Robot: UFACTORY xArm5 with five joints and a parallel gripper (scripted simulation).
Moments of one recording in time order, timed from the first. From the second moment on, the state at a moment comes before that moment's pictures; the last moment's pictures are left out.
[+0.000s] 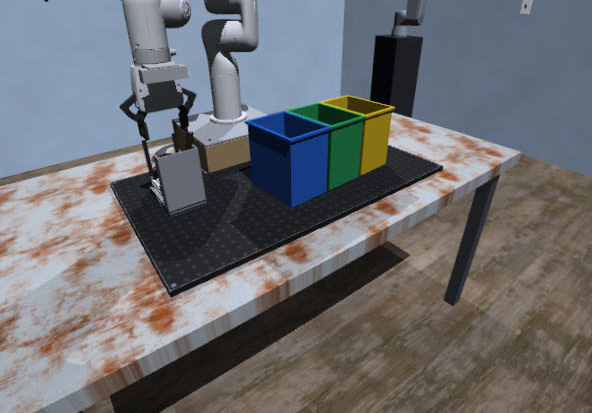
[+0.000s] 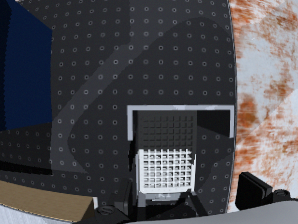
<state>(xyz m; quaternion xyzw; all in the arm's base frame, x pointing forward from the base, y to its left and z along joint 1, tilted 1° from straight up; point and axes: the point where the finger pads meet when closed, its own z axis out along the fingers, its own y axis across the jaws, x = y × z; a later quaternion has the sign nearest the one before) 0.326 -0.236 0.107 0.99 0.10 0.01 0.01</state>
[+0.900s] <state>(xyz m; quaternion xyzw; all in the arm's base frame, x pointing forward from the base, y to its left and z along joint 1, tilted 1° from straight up) 0.327 -0.236 0.068 0.99 0.10 0.01 0.01</state>
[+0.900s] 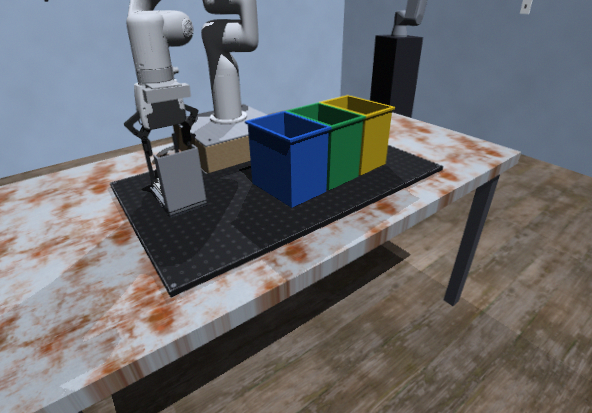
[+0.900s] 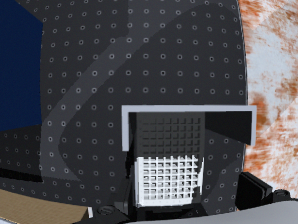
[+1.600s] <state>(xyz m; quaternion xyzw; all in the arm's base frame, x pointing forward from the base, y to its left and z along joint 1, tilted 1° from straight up) 0.328 -0.236 0.037 0.99 0.10 0.01 0.01</state>
